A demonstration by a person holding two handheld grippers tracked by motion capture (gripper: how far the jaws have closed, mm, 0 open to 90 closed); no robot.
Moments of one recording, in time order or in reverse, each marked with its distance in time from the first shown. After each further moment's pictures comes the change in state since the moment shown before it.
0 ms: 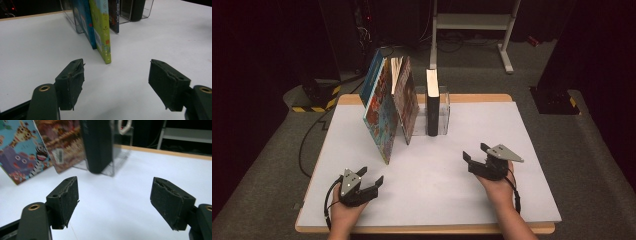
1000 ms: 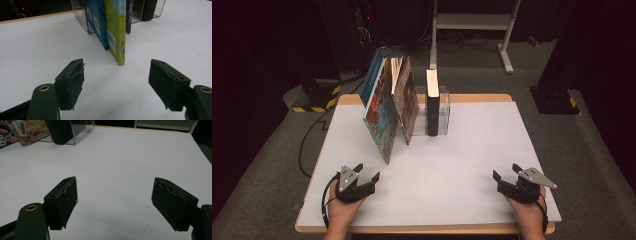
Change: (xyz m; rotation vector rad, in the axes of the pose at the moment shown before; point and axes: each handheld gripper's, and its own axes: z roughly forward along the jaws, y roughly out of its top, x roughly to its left) left arm 0.009 0.006 0.006 0.003 0.039 0.022; right arm -0.043 -0.053 -0.064 0.054 -0.155 0.031
